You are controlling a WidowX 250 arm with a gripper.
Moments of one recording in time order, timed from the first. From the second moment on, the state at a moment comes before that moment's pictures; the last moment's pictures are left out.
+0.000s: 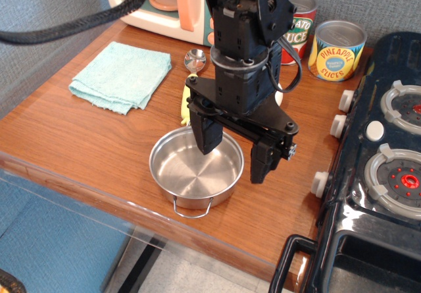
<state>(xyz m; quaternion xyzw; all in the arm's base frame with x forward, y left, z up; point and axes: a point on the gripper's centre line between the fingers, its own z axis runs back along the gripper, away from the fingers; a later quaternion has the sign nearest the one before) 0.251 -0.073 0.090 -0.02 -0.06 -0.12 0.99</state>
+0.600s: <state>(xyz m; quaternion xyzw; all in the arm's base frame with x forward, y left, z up) 0.267 -0.022 0.090 0.00 -0.03 -0.07 1.00</state>
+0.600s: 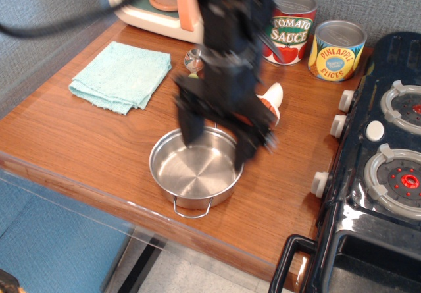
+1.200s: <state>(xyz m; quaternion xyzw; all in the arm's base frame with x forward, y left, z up) 0.338 0.095 0.091 0.03 -0.03 -0.08 1.00</state>
